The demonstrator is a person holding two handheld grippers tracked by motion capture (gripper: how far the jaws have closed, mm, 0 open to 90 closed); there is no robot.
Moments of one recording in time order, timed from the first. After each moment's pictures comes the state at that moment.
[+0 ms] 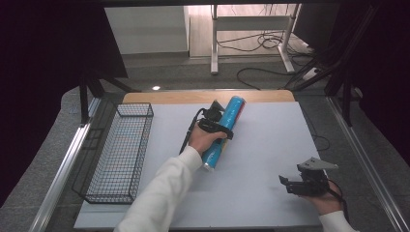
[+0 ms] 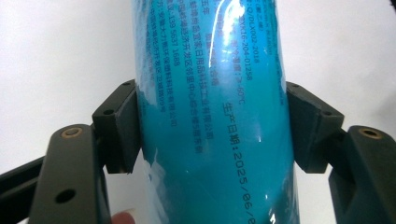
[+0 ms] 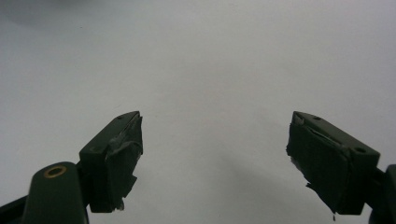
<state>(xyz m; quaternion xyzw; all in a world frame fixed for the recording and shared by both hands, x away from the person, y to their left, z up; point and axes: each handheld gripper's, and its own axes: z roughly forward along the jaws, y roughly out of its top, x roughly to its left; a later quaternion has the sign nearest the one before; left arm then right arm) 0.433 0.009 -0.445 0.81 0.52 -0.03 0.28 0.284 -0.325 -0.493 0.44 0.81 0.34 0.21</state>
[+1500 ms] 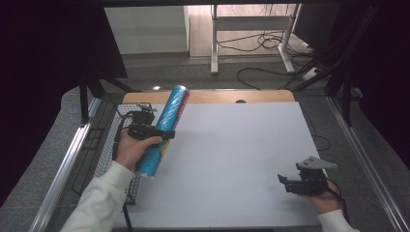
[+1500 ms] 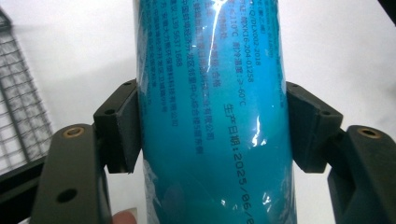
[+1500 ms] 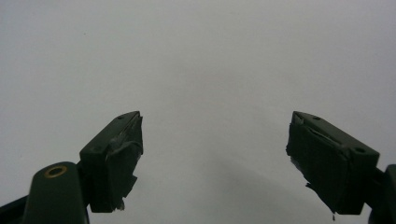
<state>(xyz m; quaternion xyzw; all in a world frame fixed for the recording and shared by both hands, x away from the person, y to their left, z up) 0.347 0.189 -0.398 0.76 0.55 0.05 0.34 0.285 -0.321 -0.490 0.43 0.81 0.34 0.22</state>
